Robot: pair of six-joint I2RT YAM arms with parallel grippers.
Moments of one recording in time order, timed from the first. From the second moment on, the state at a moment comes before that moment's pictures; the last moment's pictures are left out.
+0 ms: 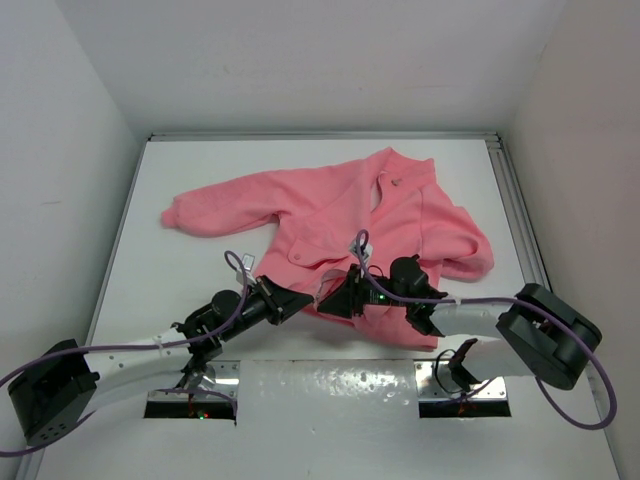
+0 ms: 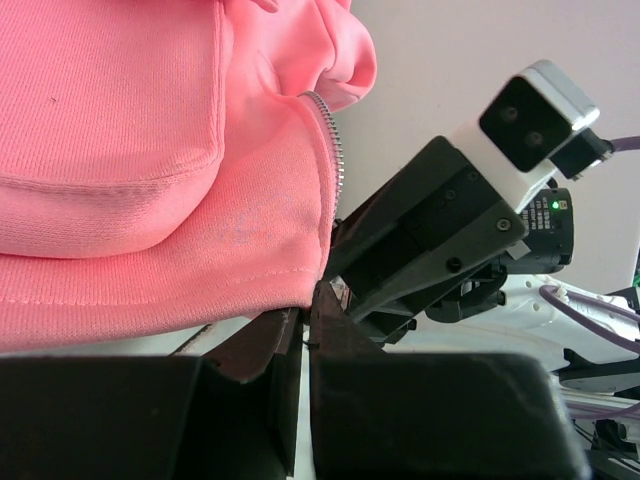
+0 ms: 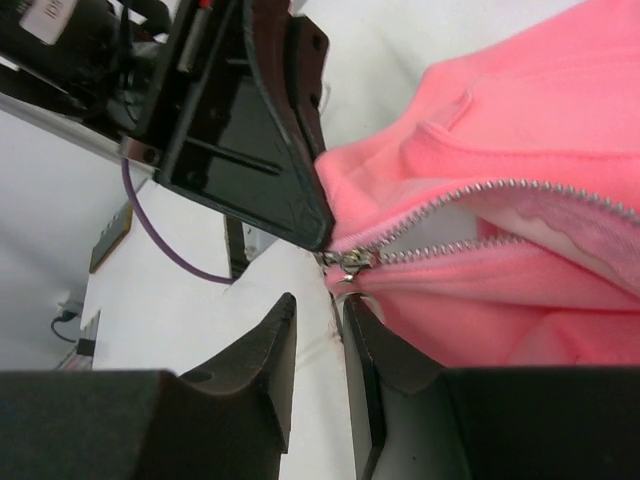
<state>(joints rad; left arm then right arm) -0.89 0.84 0.04 0.61 0.01 -1.44 0.78 1.33 0.25 0.92 -0.60 0.64</state>
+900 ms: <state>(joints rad) -0.89 0.84 0.04 0.61 0.02 -1.43 0.78 1.36 0.29 0.74 -0.48 0.55</state>
